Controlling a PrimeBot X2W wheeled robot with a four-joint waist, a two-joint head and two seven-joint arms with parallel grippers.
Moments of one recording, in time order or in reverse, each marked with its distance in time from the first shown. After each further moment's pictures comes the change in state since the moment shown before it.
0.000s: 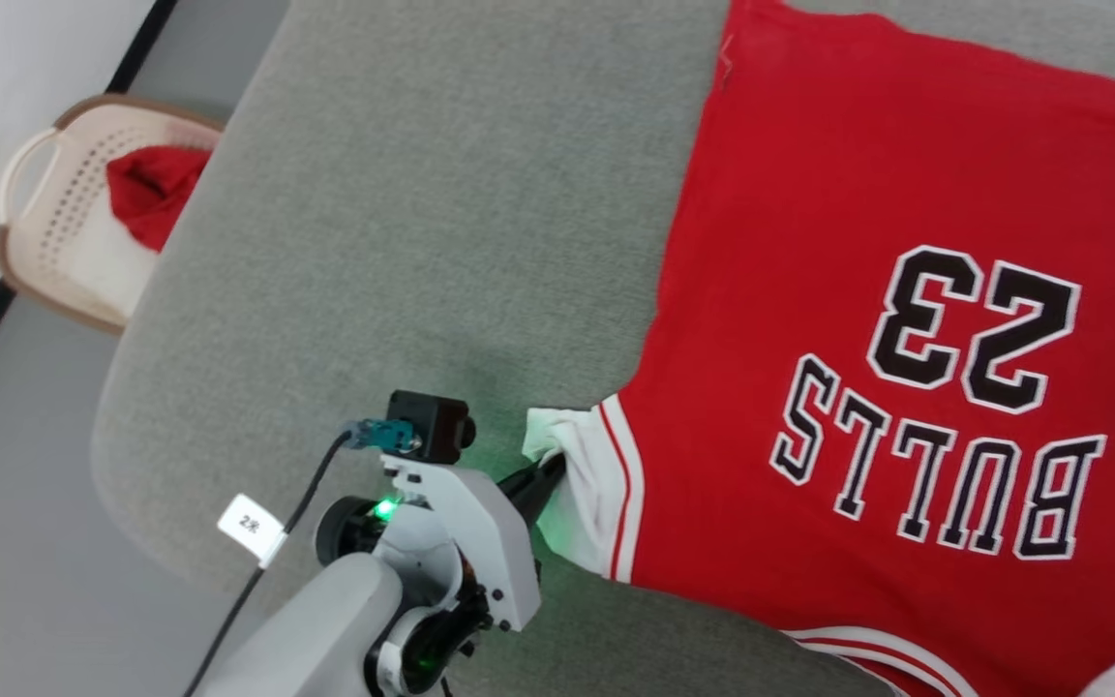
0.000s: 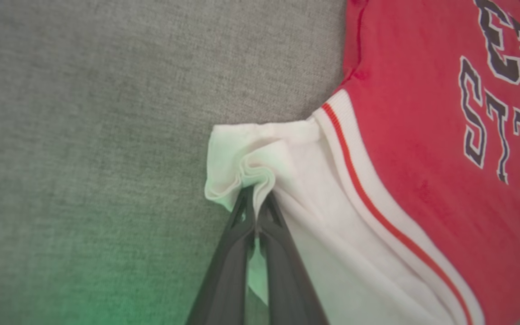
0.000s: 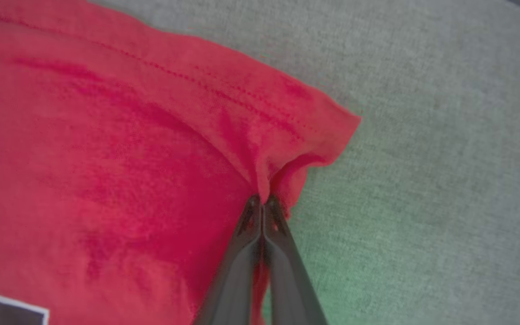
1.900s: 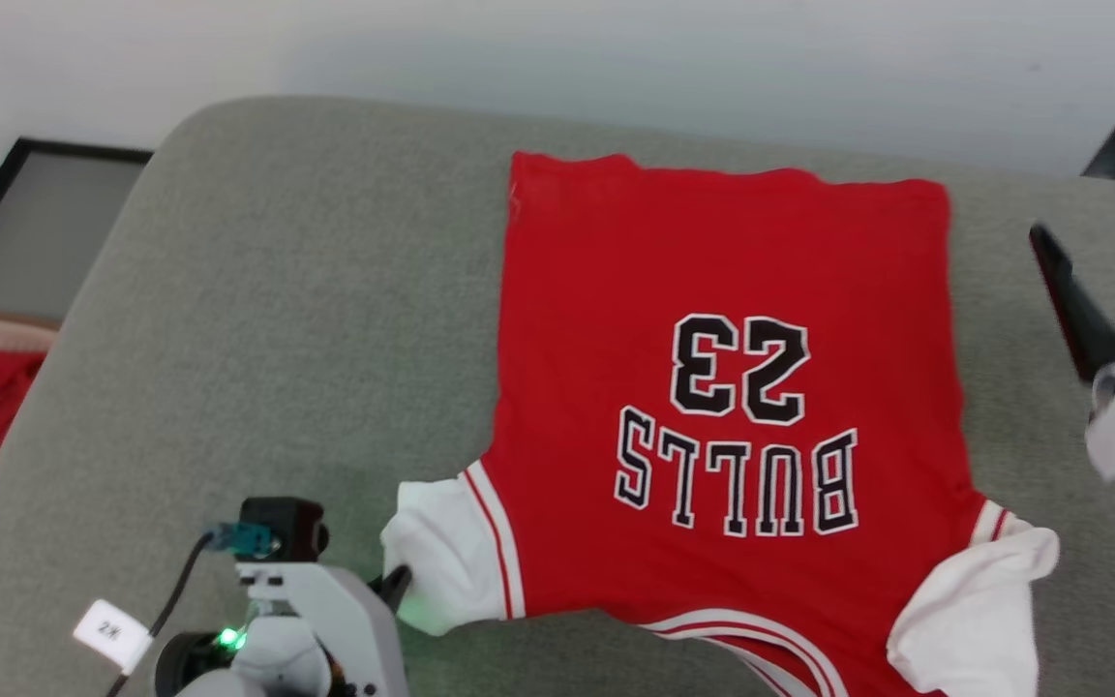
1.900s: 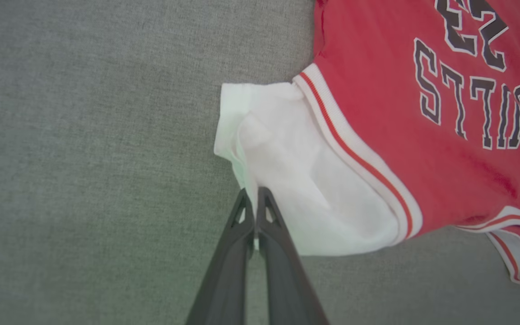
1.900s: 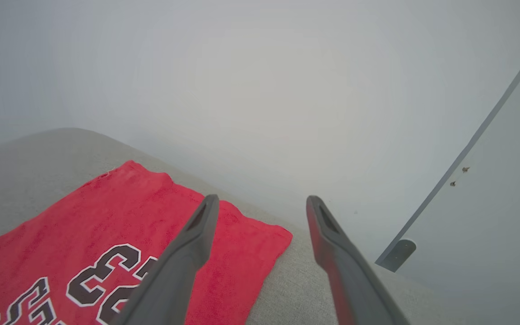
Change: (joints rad) left arm 0.276 0.252 0.095 -0.285 -0.016 0.222 0.110; right arm 0.770 -0.046 0.124 -0.985 0.209 0.000 -0.858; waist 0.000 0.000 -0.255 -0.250
